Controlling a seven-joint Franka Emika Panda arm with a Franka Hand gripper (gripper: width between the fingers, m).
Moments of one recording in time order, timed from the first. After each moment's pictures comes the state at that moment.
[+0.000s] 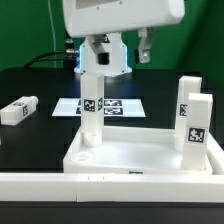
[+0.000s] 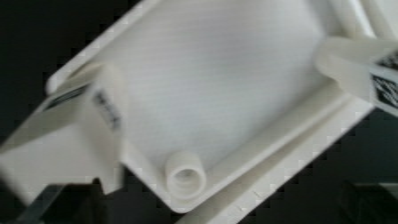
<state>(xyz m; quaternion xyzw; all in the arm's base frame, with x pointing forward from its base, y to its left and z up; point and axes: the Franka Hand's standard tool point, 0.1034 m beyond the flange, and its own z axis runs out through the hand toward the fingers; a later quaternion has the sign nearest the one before) 0.538 -0.024 0.156 -0.95 0.31 -0.07 0.08</state>
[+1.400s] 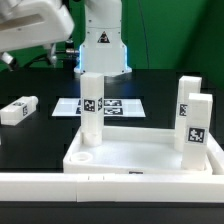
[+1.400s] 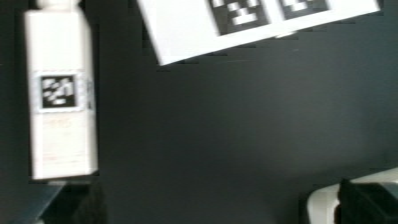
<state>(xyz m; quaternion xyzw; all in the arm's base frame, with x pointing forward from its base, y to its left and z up) 0.438 -0.166 0.121 -0.95 0.14 0.23 0.16</state>
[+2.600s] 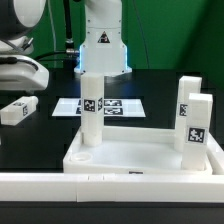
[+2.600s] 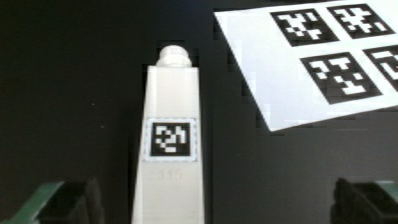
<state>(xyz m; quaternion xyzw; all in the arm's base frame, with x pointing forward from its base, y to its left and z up) 0.419 -0.206 0.064 -0.88 0.11 0.44 0.11</state>
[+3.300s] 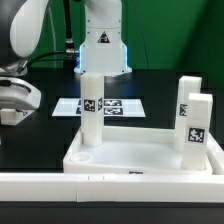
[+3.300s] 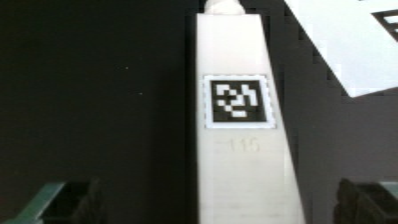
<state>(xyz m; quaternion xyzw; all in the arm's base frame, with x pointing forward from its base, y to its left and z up) 0.406 -0.223 0.017 -0.89 0.12 0.43 0.08</state>
